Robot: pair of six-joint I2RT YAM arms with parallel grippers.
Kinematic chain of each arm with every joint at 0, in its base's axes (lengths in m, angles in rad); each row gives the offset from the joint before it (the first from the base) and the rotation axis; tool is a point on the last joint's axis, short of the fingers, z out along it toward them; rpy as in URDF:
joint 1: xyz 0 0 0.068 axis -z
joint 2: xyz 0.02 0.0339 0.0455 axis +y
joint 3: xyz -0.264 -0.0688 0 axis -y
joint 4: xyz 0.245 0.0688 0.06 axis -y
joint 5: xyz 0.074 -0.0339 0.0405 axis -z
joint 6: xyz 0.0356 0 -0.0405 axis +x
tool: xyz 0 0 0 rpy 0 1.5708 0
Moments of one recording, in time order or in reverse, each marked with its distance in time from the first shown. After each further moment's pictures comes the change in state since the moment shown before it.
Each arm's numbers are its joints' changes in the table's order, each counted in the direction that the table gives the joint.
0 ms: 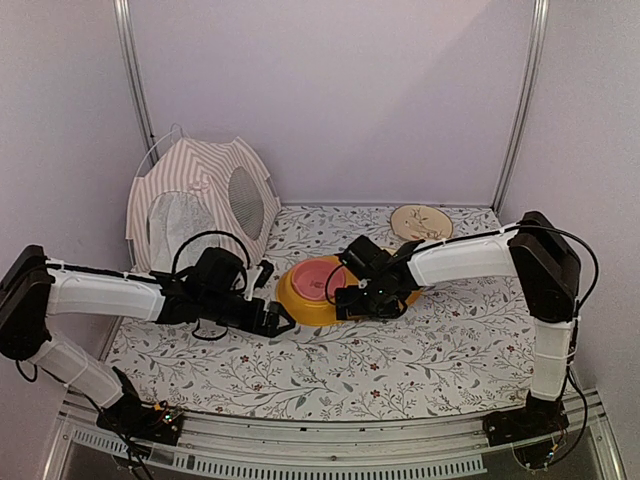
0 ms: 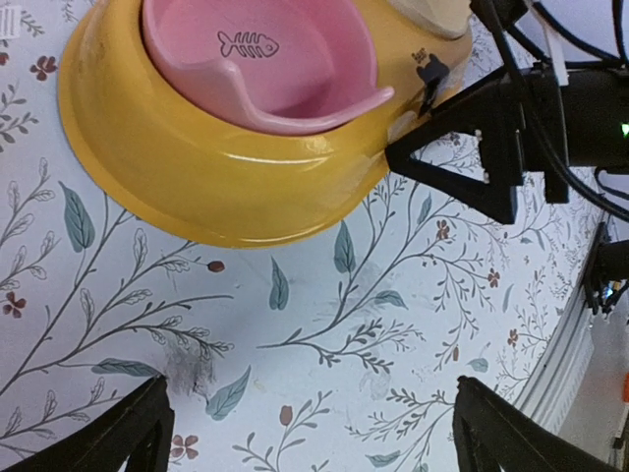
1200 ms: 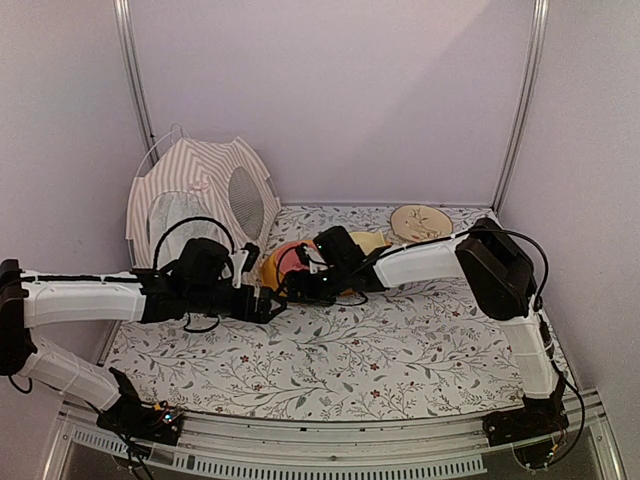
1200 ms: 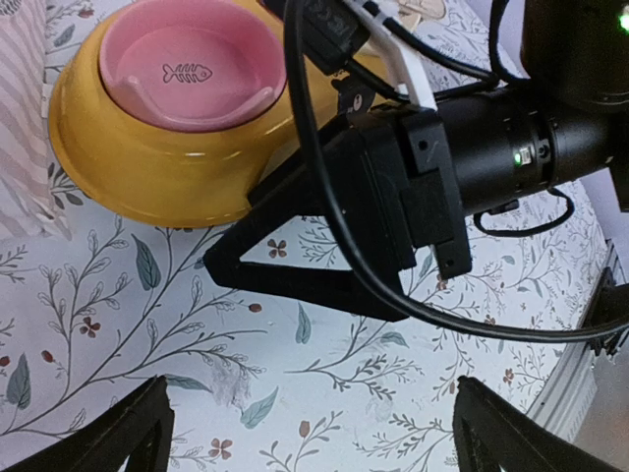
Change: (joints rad) left arm -0.014 -0.126 0.002 -0.024 -0.123 -0.005; right arm 0.003 0.272 0.260 0.451 -0.442 -0.072
